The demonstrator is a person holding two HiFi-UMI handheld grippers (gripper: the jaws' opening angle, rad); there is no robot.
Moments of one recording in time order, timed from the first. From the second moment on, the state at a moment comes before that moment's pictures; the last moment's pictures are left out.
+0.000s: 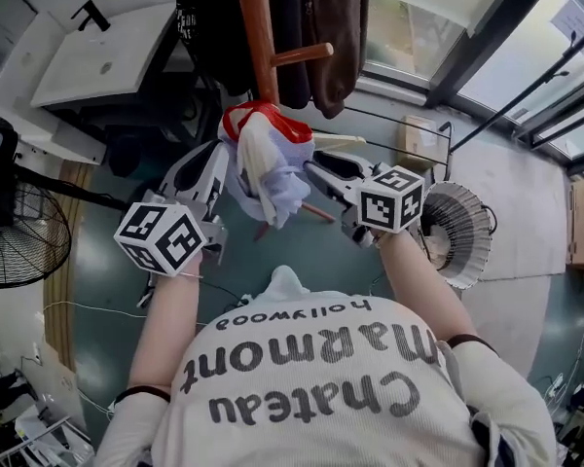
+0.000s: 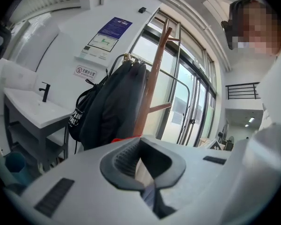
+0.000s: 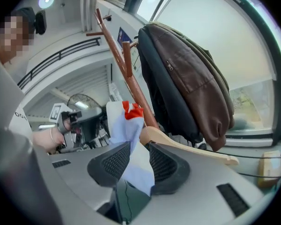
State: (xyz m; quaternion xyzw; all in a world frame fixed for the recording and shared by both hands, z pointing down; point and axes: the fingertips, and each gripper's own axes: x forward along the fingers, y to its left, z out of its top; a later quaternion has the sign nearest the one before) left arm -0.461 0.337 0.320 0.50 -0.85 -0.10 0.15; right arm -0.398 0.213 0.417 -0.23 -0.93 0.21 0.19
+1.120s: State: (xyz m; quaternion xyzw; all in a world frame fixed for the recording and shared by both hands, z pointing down) left arm -0.192 0.041 0.325 0.68 -0.71 -0.09 0.20; right arm -0.021 -0.113 0.406 0.17 -0.94 0.24 0.17
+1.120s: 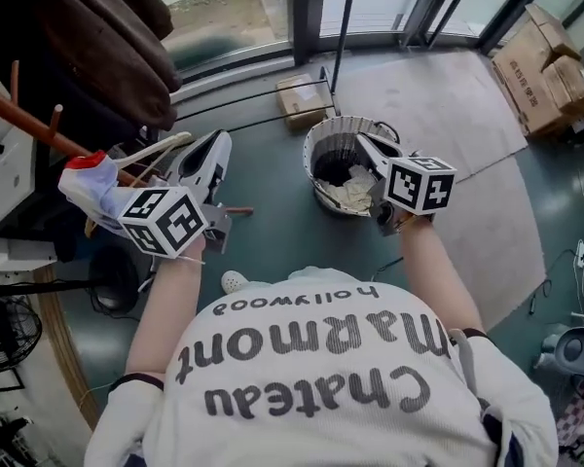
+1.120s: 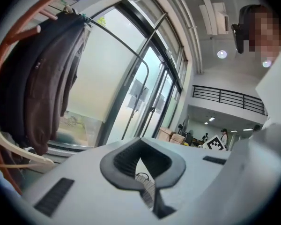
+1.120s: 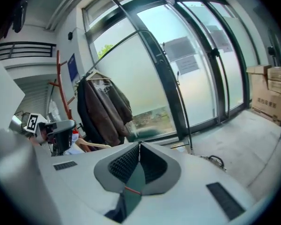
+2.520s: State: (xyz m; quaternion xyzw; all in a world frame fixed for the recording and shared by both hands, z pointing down) left arm -0.121 -0.239 0.497 0.80 -0.49 0.06 0.34; right arm 0.075 -0.286 0.534 0.41 -0.82 0.36 0.16
